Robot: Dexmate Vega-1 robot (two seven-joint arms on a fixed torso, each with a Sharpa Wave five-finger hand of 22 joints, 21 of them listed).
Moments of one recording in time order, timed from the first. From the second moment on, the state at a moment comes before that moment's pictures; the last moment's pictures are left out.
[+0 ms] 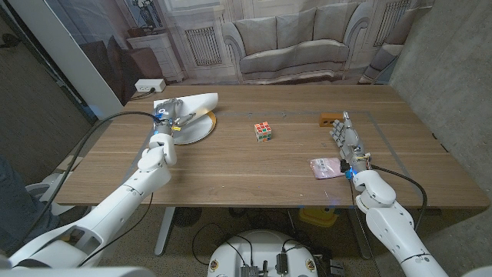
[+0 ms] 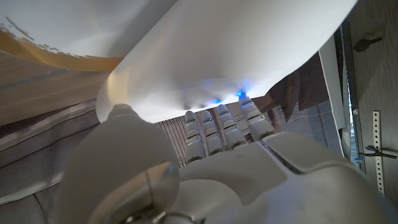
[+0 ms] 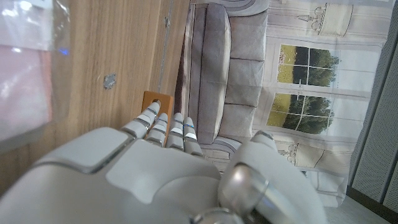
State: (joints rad) left arm 0.83 0.56 0.40 -1.47 0.78 0.44 0.36; left_hand 0.86 0.03 -0.11 0.17 0.29 0.35 -0.09 0.18 0.20 0.24 -0.09 0.19 0.23 0.16 -0.04 0.18 0.20 0.18 0.08 0.18 0.18; right arm -1.32 -0.30 -0.03 -1.78 0.45 0.10 -0.09; right_hand 0.34 0.08 -0.02 -0.01 0.21 0.17 0.08 0.19 0.18 0.19 0.07 0.21 0.18 0.11 0.05 0.19 0.18 0.17 -0.03 0.21 0.18
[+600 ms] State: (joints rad) left arm 0.87 0.57 0.37 -1.53 0.73 0.41 0.35; left_hand 0.83 0.04 -0.12 0.17 0.30 0.33 -0.09 0.18 0.20 0.23 -0.09 0.19 0.23 0.14 -0.03 0.18 0.20 0.16 0.08 0.18 0.18; right arm -1.33 -0.30 -0.03 -1.80 0.45 0.11 -0.11; right_hand 0.34 0.08 -0.02 -0.01 0.21 0.17 0.08 0.19 0.18 0.19 0.07 0.21 0.18 0.11 0.05 0.19 0.18 0.17 -0.03 0.21 0.18
